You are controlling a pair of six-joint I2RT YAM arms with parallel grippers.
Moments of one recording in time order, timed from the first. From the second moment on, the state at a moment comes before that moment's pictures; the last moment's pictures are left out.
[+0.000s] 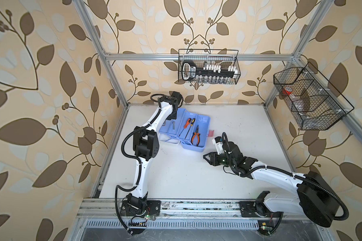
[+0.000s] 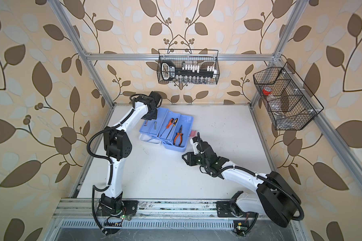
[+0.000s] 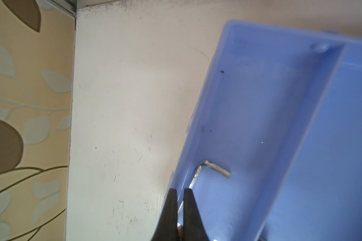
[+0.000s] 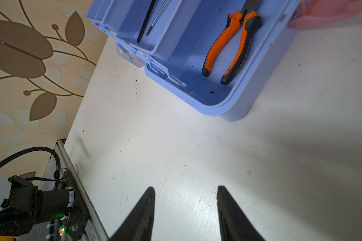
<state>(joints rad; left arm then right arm) -0.32 2.25 2.21 -1.21 -0.44 -0.33 0.67 1.27 0.55 0.07 -0.18 0.58</state>
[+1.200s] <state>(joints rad) -0.37 1.83 1.83 -1.10 -0.31 -0.48 0.67 1.23 0.56 -0.01 -0.12 0.57</state>
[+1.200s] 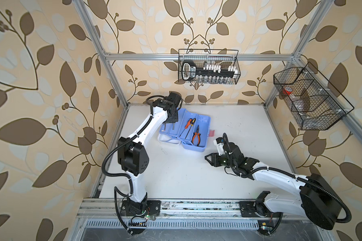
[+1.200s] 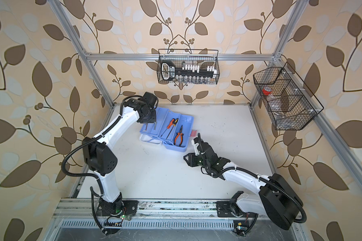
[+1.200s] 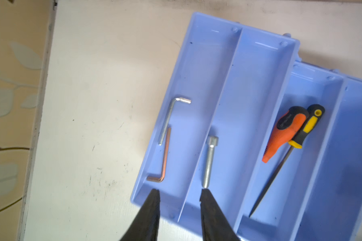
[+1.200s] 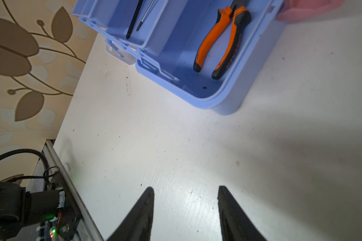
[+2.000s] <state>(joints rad) 0.07 1.61 1.04 -0.43 0.15 -0.95 0.45 1.48 0.89 -0.14 -0.08 0.53</state>
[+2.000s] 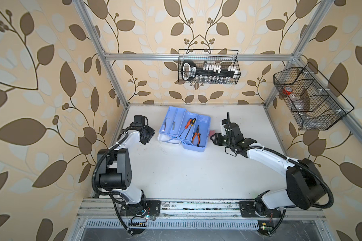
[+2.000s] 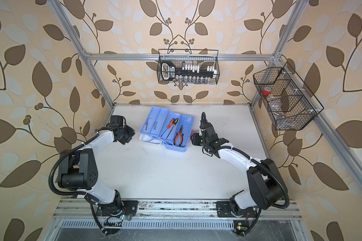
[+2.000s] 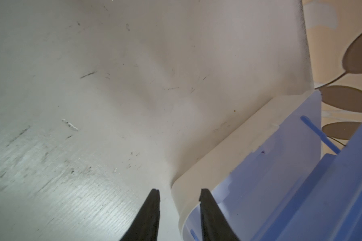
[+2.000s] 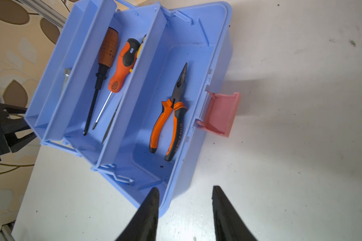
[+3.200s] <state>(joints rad) -0.06 1.75 0.98 -0.08 0.34 -1.04 0.39 1.63 1.02 -0.19 -0.22 0.53</state>
